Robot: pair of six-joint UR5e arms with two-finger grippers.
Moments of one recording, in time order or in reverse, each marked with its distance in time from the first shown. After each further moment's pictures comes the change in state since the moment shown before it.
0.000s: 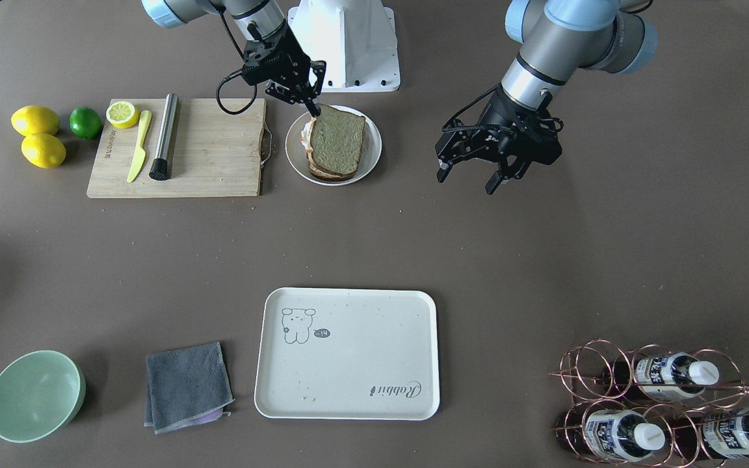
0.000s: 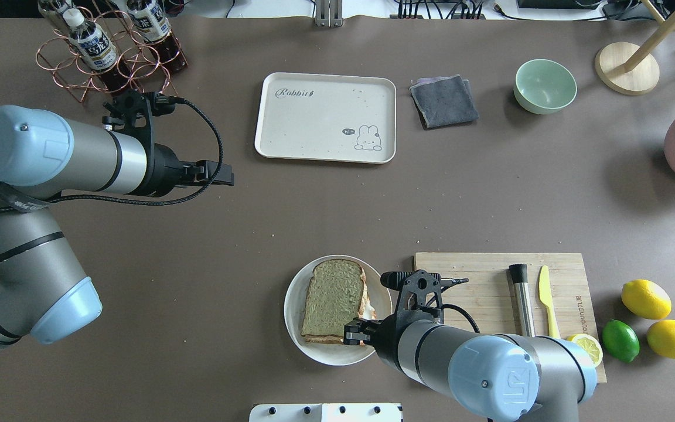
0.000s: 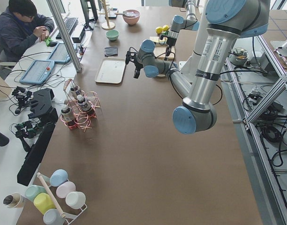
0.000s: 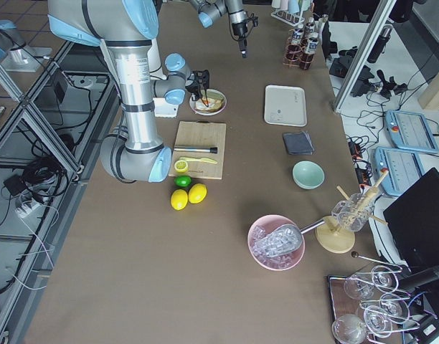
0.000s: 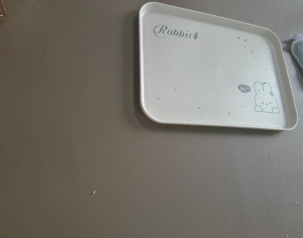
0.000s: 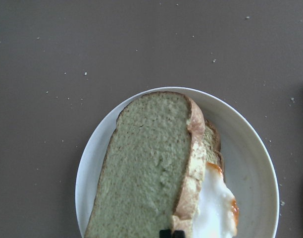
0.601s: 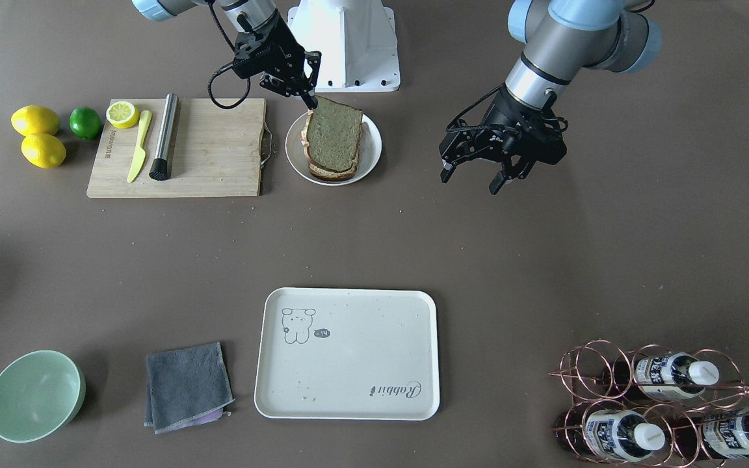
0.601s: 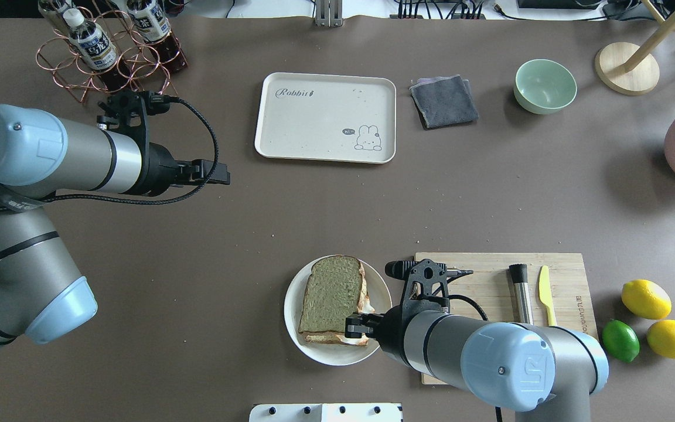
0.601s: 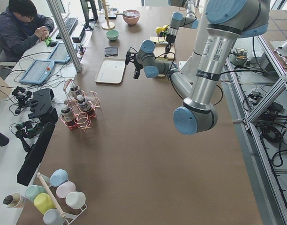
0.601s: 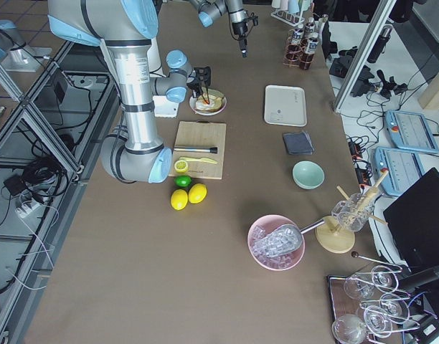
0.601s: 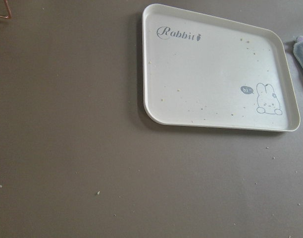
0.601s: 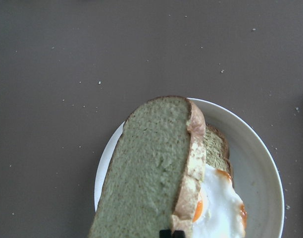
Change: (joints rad) left arm -0.006 0.013 -0.008 -0.001 -0.002 0.000; right arm 0.030 -0.002 0.039 -0.003 0.043 0.001
